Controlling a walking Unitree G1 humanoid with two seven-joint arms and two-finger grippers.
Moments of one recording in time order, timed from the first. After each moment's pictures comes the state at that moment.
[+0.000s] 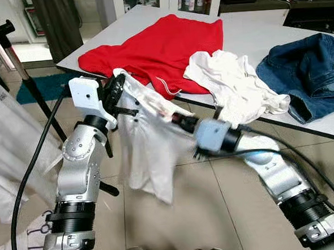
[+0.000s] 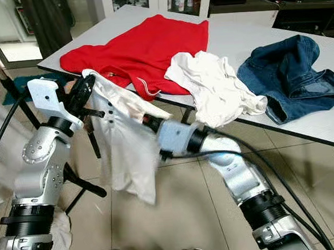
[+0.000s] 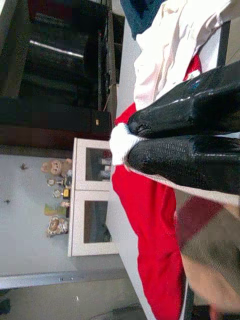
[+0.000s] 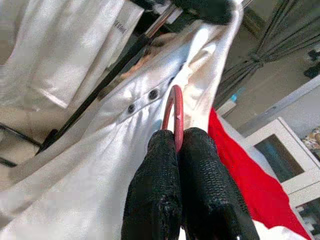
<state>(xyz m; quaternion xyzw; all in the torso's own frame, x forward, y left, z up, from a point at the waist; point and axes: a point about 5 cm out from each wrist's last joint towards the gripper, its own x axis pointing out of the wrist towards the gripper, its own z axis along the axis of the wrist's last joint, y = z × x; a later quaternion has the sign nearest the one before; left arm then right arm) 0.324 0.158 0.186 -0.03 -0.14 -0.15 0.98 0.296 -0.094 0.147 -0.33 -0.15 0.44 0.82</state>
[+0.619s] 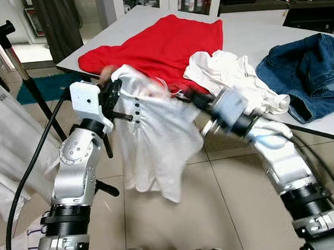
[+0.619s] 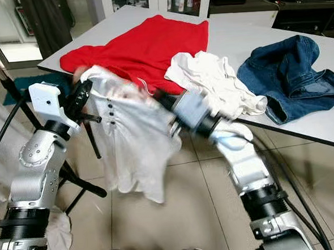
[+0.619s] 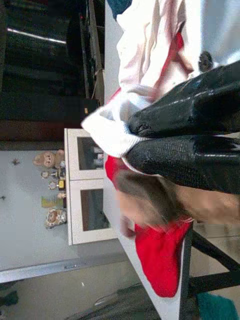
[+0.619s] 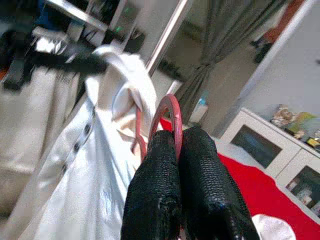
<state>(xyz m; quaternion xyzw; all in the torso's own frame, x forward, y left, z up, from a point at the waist) 0.322 0.169 0.179 0.02 -0.13 -0.13 0.98 0.314 -0.117 0.187 -0.17 -0.18 0.38 0.89</state>
